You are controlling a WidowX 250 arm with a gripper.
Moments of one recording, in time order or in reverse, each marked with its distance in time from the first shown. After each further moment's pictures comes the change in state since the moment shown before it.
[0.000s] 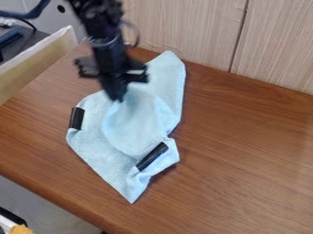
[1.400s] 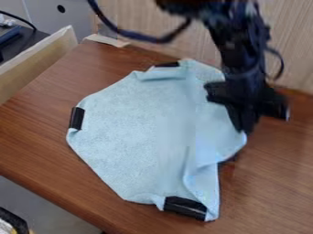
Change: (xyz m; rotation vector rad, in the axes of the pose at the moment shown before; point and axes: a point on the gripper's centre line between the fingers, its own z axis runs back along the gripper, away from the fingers) arm -0.025 -0.180 -0.025 -0.256 -0.018 -0.335
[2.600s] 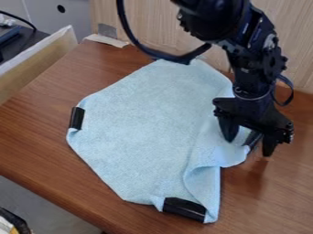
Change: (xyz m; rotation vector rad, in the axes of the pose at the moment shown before) arm -0.005 -0.003 -0.016 0.063 0.020 -0.065
